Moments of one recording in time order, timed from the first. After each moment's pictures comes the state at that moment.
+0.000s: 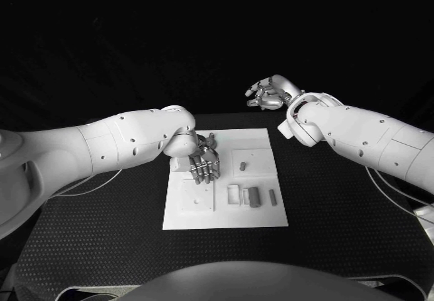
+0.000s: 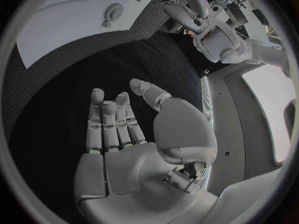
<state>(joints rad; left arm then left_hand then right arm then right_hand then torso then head) 1.33 -0.43 -0.24 1.13 -0.60 0.32 -0.66 0.92 0.12 0.60 -0.29 0.05 0.96 0.14 0.43 0.48 1.35 0.04 0.14 0.32 1.15 0.00 0.53 0.82 0.01 1.08 -0.10 0.11 1.13 1.26 -0.48 -0.07 0.97 -0.88 -0.35 0.16 1.12 -0.09 0.55 -0.25 0.41 0.82 0.18 0.21 0.53 0.88 0.08 1.04 1.01 0.87 -0.02 1.44 0.84 0.25 0.81 0.13 0.82 1.31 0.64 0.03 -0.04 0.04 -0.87</state>
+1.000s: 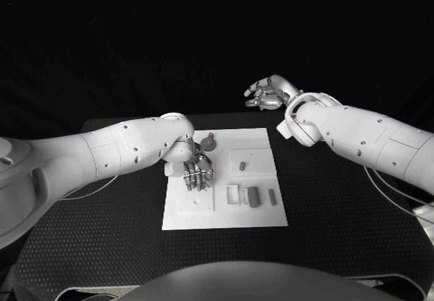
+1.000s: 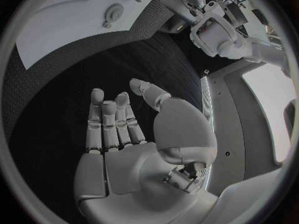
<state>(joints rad) 1.29 -0.42 -0.24 1.08 -0.68 0.42 -0.67 0.90 0.11 0.63 -0.29 0.10 0.97 0.14 0.42 0.49 1.35 0.04 0.14 0.33 1.16 -0.01 0.53 0.84 0.01 1.08 -0.10 0.11 1.14 1.25 -0.47 -0.07 0.97 -0.88 -0.35 0.17 1.12 -0.09 0.55 -0.25 0.41 0.82 0.18 0.21 0.53 0.88 0.08 1.04 1.01 0.86 -0.02 1.44 0.84 0.25 0.80 0.14 0.82 1.31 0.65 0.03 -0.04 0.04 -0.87</state>
